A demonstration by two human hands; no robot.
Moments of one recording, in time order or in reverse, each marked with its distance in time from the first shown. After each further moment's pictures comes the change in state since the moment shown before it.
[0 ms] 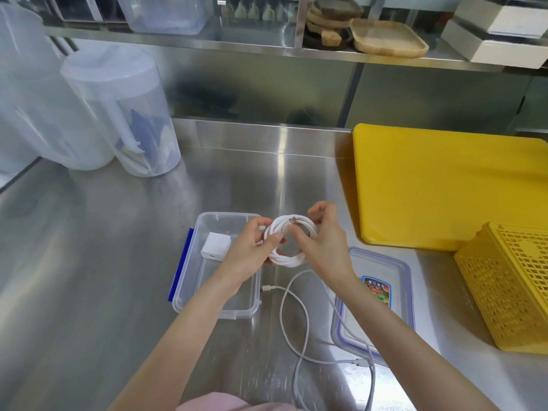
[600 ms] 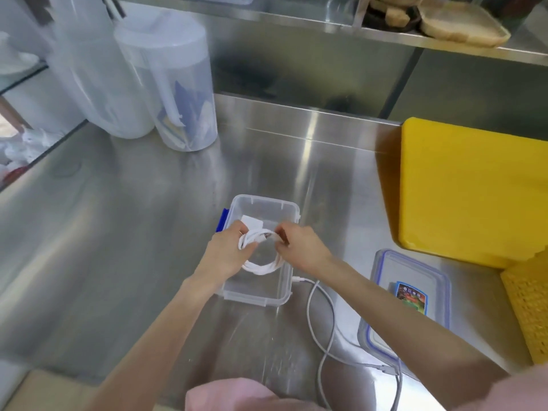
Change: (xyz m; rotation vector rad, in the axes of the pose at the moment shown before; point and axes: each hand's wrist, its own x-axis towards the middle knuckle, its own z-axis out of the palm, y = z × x) left_hand -0.003 -0.053 -0.079 0.706 0.233 -0.080; right_hand 0.016 0.004 0.082 -0.586 -0.618 -0.080
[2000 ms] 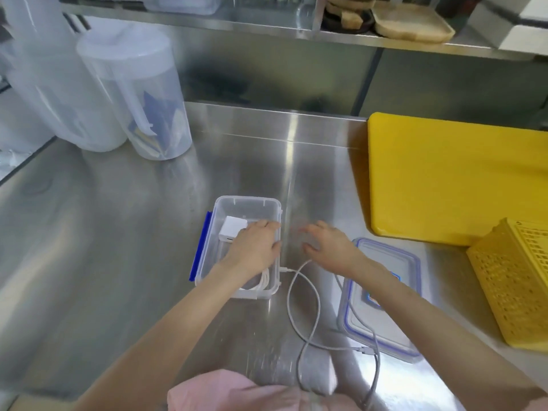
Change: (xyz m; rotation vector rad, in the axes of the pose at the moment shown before) left_hand 0.002 0.066 0.042 0.399 -0.142 0.349; right_hand -0.047 0.068 -0.036 -0.108 -0.001 0.080
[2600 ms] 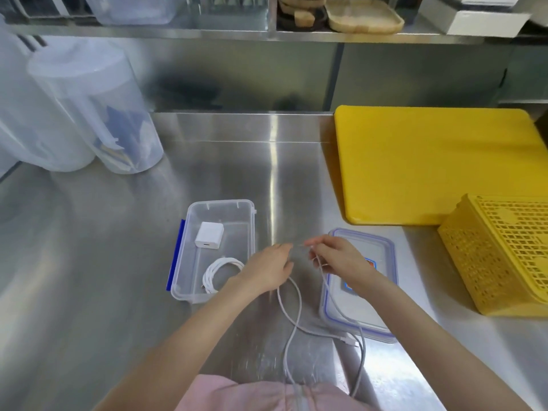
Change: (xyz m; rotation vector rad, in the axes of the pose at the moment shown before) left_hand 0.007 0.043 0.047 -0.044 -0.228 0.131; right_hand -0.051 0.034 0.000 1.007 0.091 0.386
